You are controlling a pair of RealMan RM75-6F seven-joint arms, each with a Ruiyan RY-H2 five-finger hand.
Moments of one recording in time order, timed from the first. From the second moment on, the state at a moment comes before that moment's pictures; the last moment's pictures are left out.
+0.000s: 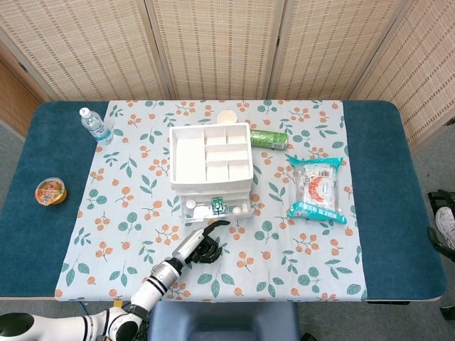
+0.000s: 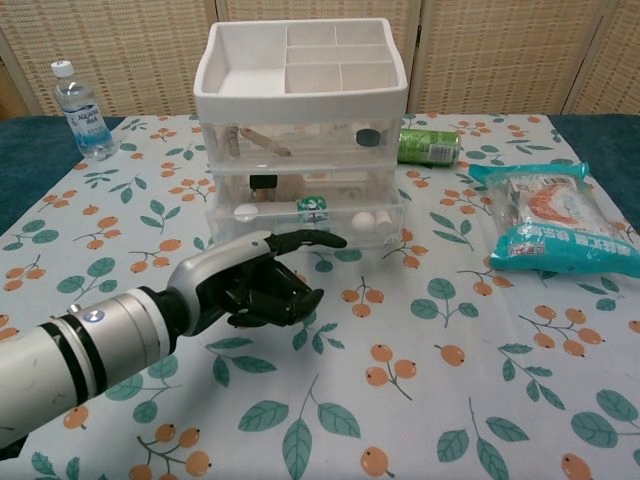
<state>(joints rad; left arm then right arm) -0.64 -1.81 -0.16 -1.46 1.32 0.88 -0.50 0.03 -0.98 0.14 -1.63 -1.39 1.53 0.04</state>
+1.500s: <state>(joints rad) -0.82 -1.59 -0.22 -1.75 0.91 0.87 0.17 0.02 -1.00 0.14 -1.59 -1.39 1.53 0.08</state>
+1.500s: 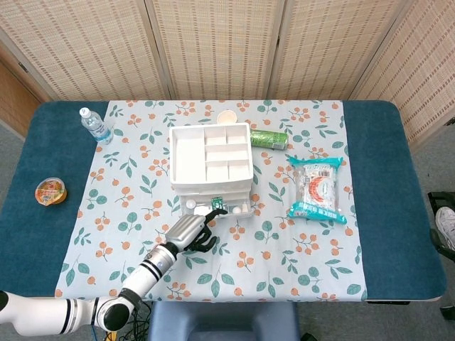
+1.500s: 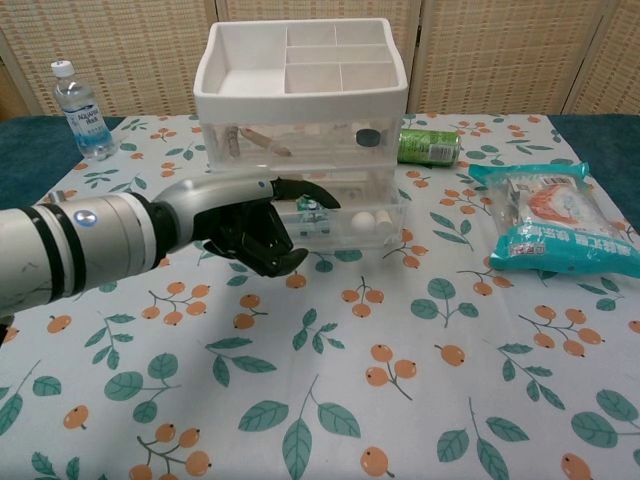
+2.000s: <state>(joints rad) -0.83 -1.57 -0.21 -1.77 0.92 0.86 0.15 0.02 -1.00 0.14 -1.60 -1.39 1.53 0.07</state>
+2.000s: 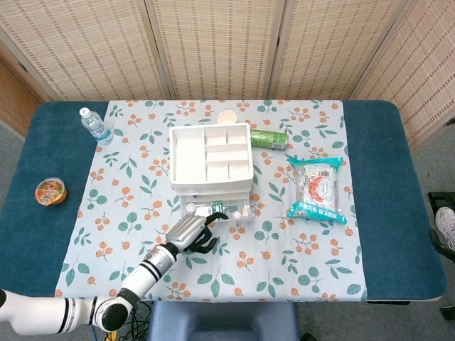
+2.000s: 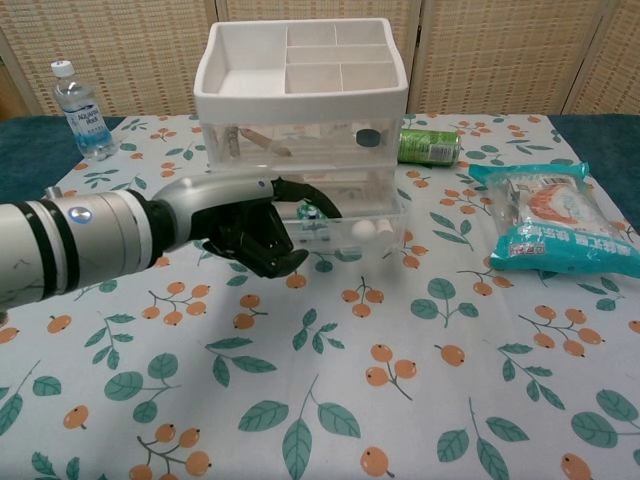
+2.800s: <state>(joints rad) -0.81 -1.53 -0.15 -1.83 0.98 0.86 0.12 0.02 -0.99 0.14 -1.61 -1.39 1.54 0.06</state>
